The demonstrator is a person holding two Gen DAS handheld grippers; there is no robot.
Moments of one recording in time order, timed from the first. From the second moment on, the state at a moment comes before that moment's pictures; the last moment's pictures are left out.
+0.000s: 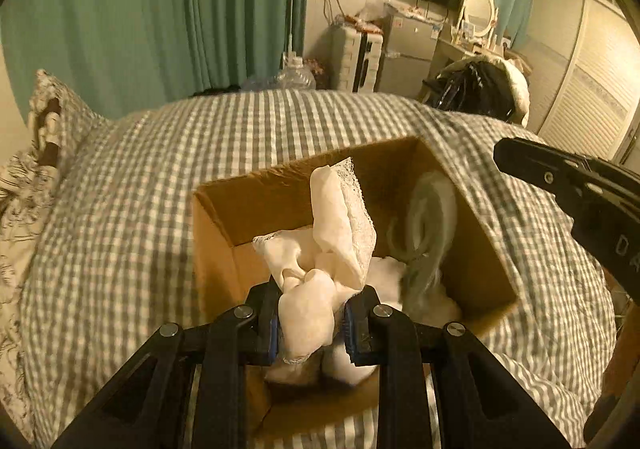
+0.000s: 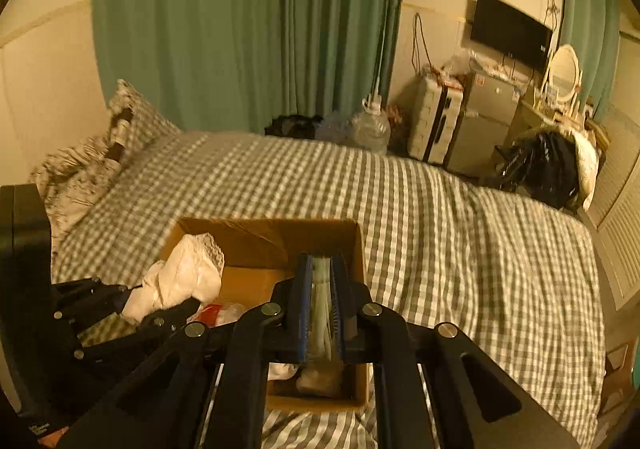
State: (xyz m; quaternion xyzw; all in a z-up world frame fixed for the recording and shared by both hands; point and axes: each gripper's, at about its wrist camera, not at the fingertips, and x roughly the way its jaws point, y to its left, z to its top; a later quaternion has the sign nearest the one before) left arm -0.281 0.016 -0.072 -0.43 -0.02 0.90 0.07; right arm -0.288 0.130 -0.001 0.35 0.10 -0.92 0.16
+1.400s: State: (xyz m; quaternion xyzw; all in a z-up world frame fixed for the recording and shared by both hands) left arm -0.069 -0.087 -0.024 -0.33 -0.04 0.94 -0.07; right arm -0.063 0.127 0.005 0.31 0.12 -0.93 0.18
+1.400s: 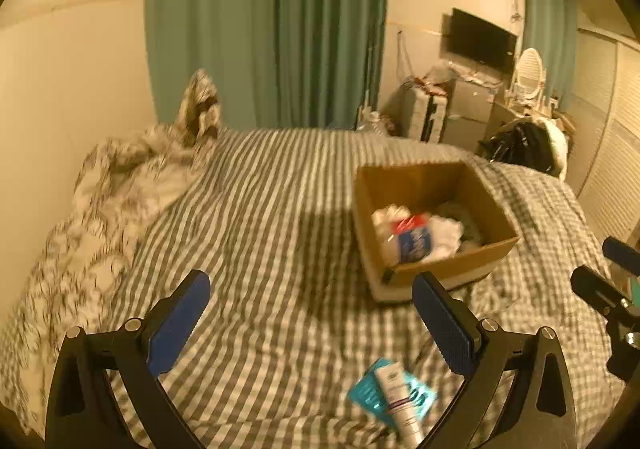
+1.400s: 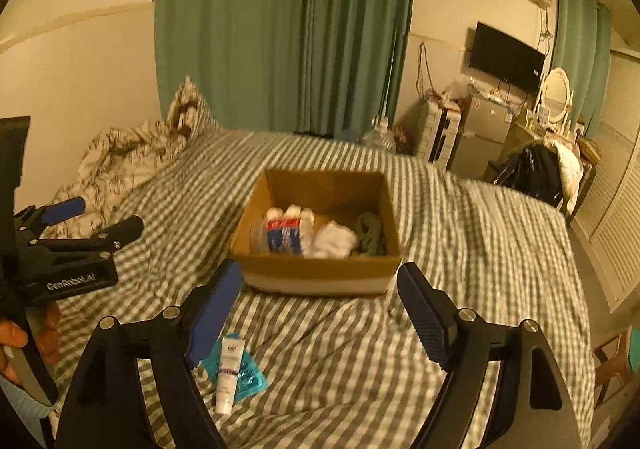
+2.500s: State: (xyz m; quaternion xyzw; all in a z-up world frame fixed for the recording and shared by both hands) left arm -0.078 -0.071 -0.160 -0.49 -0.03 0.87 -0.07; right arm -0.095 0.112 -0.121 0.46 0.15 -0.85 0.19
